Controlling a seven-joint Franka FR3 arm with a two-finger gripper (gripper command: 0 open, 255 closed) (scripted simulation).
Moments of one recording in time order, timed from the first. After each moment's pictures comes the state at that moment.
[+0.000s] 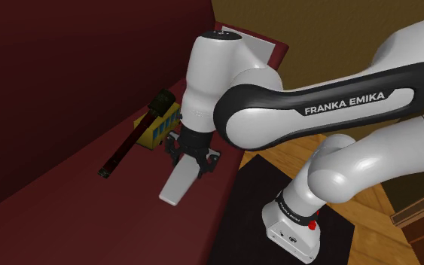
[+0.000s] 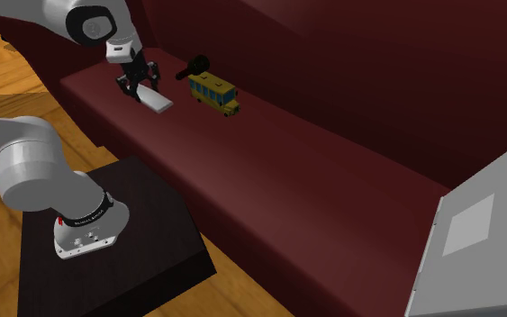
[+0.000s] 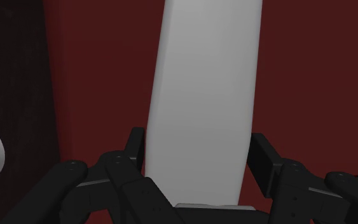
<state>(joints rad) 0.07 -0.53 0.68 -2.60 0.39 2.13 1.64</state>
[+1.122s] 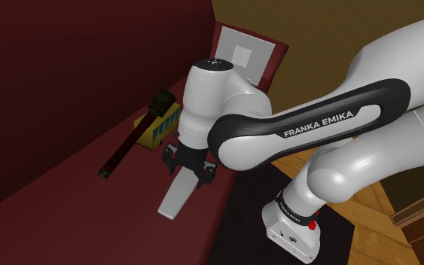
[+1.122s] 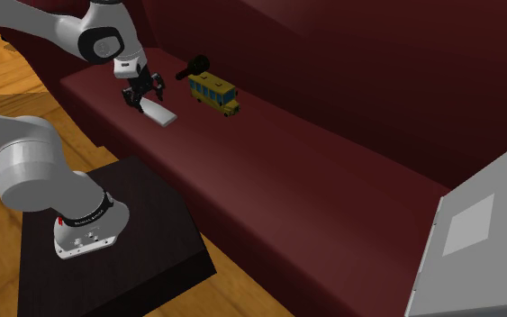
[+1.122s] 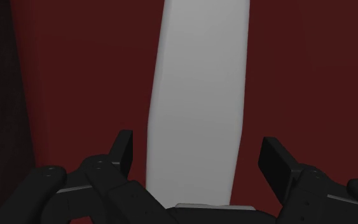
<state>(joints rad) 0.05 -0.45 0.74 -2.67 0.40 2.29 1.66</state>
